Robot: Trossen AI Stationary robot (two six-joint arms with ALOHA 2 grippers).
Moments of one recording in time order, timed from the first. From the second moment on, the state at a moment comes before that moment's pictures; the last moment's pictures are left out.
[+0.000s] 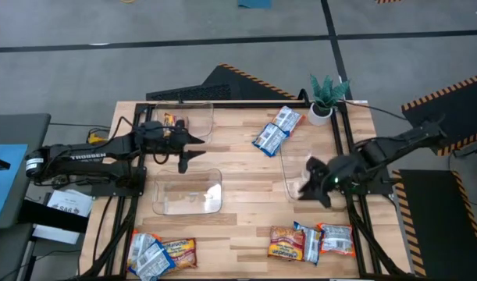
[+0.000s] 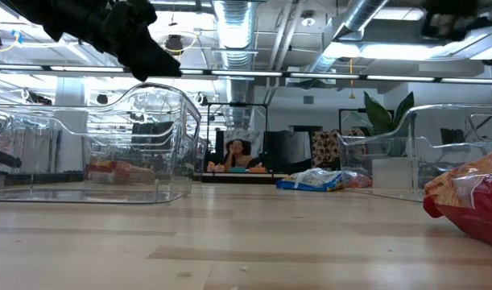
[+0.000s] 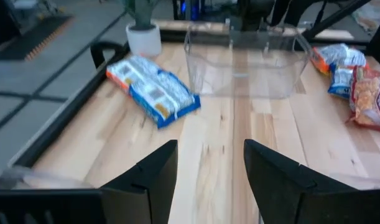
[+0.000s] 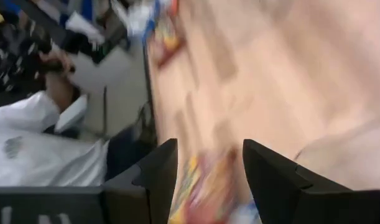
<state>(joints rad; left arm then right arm) 0.29 0.85 0.53 0.05 0.07 0.03 0.40 0.89 0.87 -0.59 -0.02 0.95</state>
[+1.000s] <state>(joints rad) 0.29 0.85 0.53 0.01 0.02 -0.05 0.67 1.55 0.89 -0.50 0.00 1.44</state>
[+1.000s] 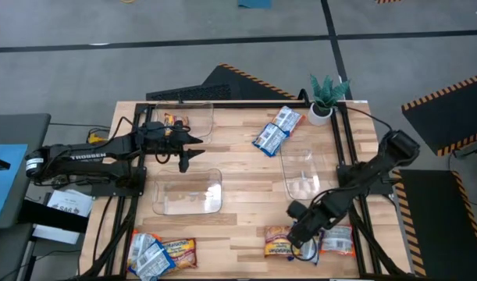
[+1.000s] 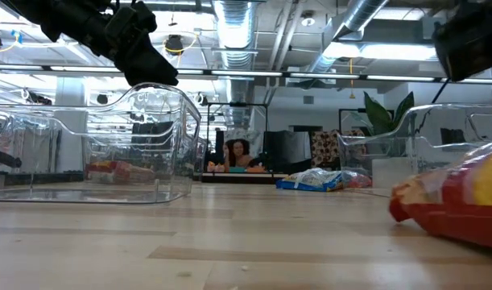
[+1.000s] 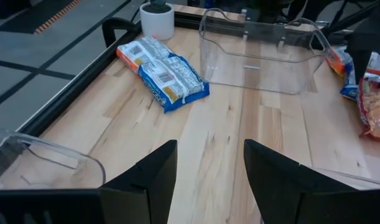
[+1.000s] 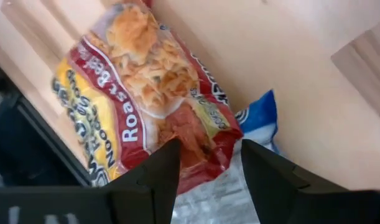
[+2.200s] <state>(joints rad) 0.29 0.85 0.53 0.01 0.01 -0.08 0.50 1.29 0.89 -0.16 0.27 0.75</state>
